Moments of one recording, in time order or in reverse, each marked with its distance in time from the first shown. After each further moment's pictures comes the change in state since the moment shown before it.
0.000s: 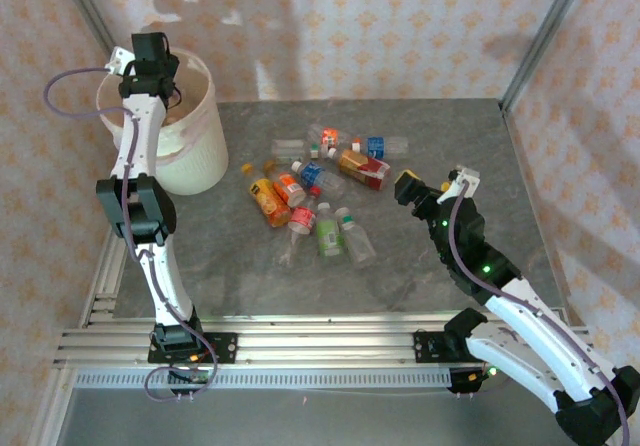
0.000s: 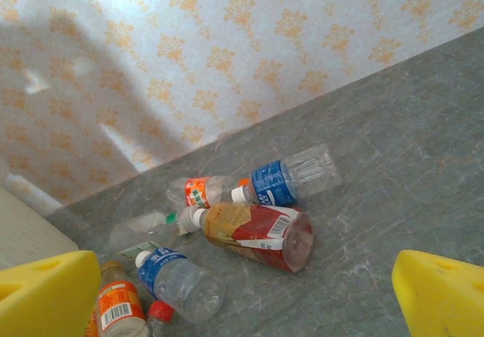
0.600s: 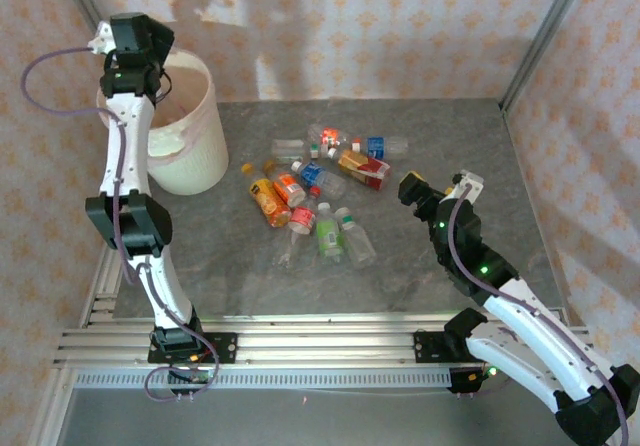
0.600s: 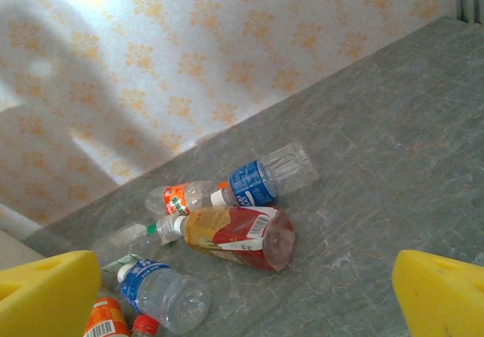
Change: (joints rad) left arm -0.002 -0.146 0.035 -0.001 0.106 0.100; right arm 0.000 0.000 -0.031 -0.002 0.072 0.073
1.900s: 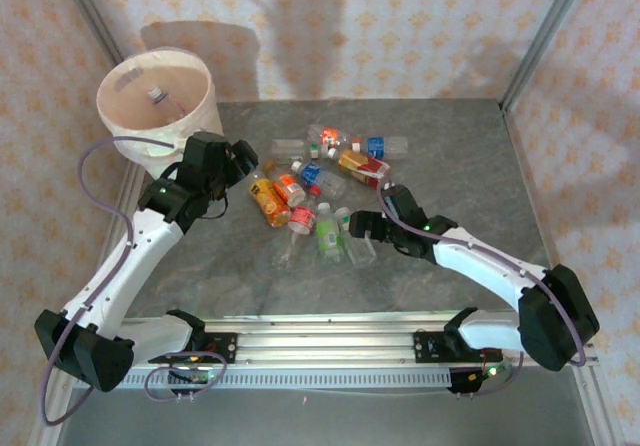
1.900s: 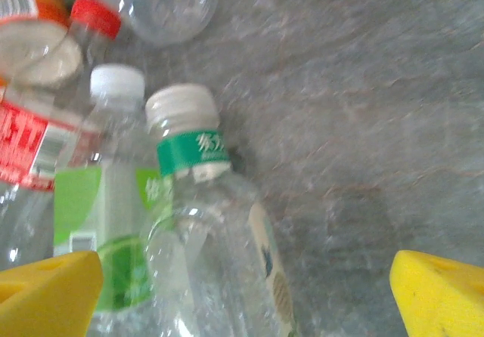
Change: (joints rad) left arm -0.511 -0.812 -1.065 -0.060 -0.062 0.057; right arm 0.040 0.536 0.089 -0.170 -0.531 -0.058
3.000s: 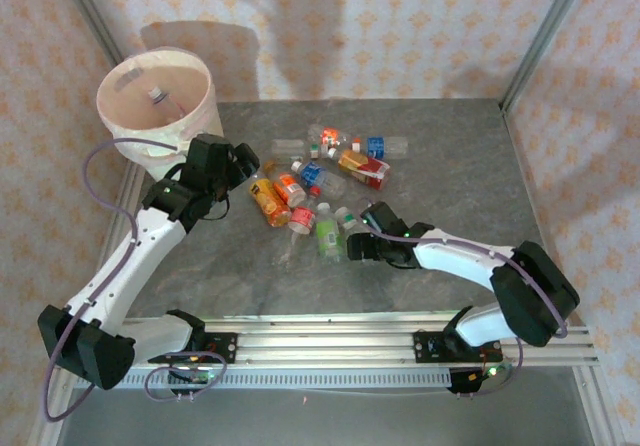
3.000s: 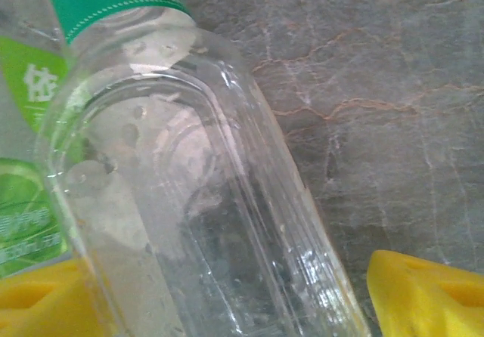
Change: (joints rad) left arm 0.000 0.020 -0.028 0.015 0.008 0.000; right arm 0.090 0.154 -0.049 0.018 0.065 -0.023
